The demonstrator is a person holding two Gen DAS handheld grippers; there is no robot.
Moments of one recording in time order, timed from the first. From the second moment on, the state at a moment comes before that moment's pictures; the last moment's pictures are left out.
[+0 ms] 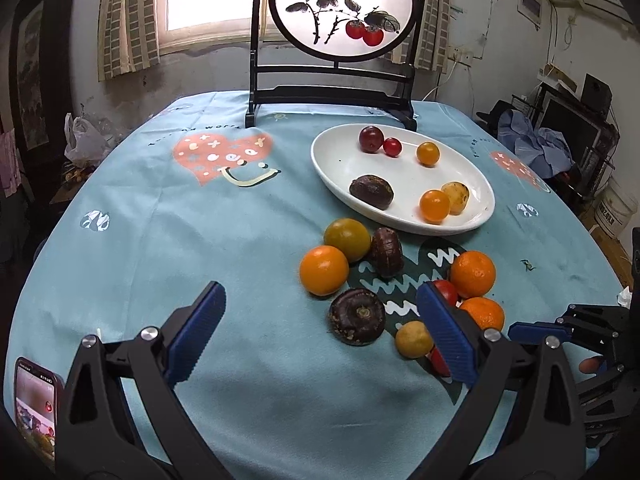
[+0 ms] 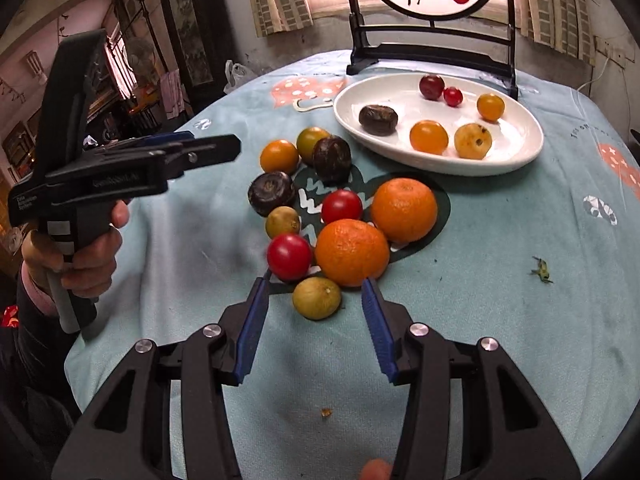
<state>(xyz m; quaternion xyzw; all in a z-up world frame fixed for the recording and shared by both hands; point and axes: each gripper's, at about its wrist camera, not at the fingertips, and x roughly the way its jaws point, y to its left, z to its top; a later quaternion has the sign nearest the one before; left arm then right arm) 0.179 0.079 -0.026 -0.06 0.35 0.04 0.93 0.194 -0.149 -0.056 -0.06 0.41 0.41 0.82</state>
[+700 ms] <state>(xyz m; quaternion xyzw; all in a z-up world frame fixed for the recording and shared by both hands) 0.178 0.075 -0.028 -0.05 0.36 0.03 0.93 0.206 -0.138 -0.073 -0.06 0.45 0.41 0.79</state>
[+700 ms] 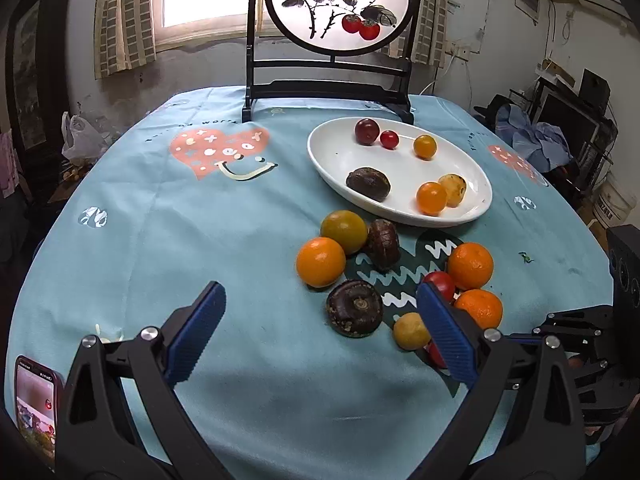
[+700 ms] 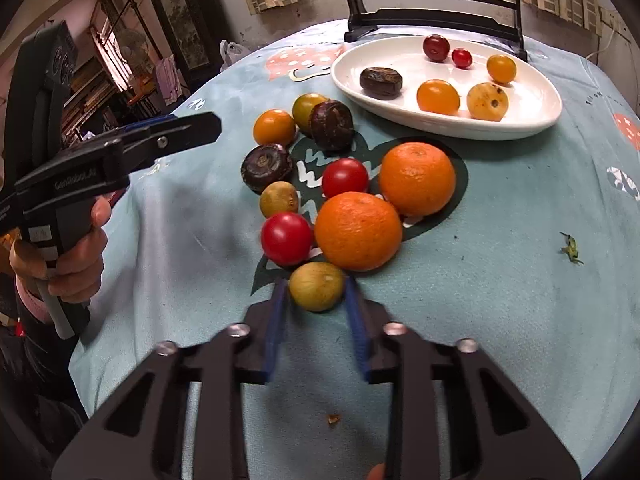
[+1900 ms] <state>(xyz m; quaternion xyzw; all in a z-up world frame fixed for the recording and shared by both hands) 0.178 -0.025 -0.064 0.11 0.42 -0.10 0.89 0.222 -0.199 -0.041 0.07 0.39 0.38 0.84</state>
